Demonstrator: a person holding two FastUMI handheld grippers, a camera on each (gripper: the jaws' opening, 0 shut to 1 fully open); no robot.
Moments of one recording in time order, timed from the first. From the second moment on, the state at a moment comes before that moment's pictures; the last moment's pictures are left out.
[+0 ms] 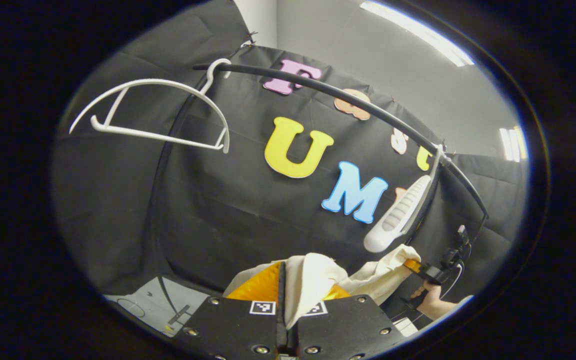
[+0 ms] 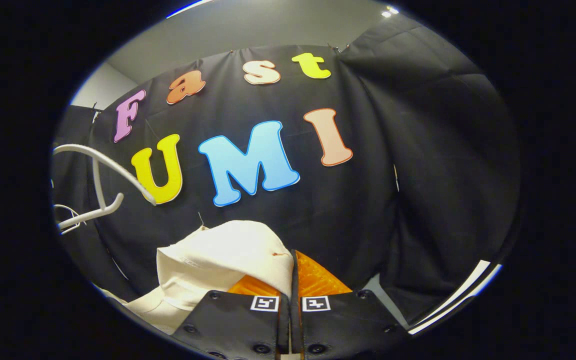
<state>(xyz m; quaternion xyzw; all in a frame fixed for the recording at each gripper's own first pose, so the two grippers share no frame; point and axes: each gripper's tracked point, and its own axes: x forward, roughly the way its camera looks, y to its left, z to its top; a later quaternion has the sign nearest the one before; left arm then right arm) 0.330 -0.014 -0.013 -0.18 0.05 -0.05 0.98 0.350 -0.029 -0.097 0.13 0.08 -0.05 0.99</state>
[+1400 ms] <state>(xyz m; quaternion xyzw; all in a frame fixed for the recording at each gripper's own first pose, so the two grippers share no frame) 0.184 0.031 -0.140 -0.08 0.14 -0.06 0.99 0.072 0.196 -0.188 0.11 0.25 0.13 0.95</state>
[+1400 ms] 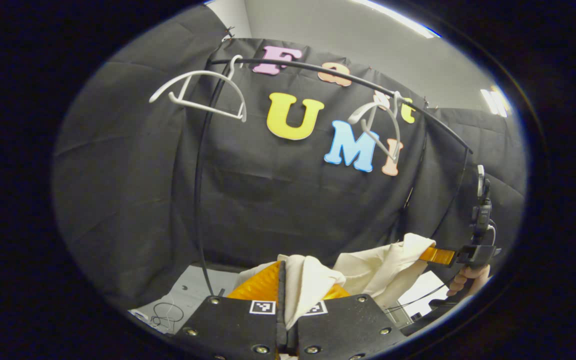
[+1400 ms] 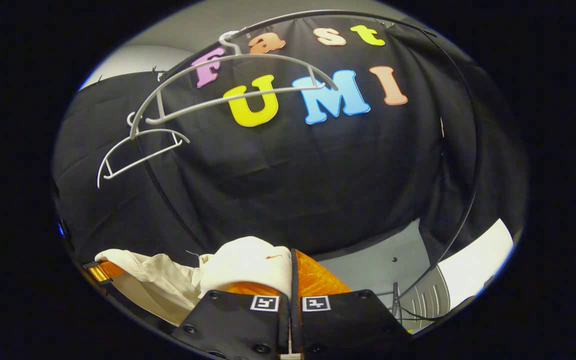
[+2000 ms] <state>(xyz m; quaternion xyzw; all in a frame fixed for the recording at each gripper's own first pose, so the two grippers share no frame) 0.163 0.037 -0.318 -0.06 0.27 -0.04 0.96 0.006 0.232 -0.339 0.05 0.41 0.14 0.90</state>
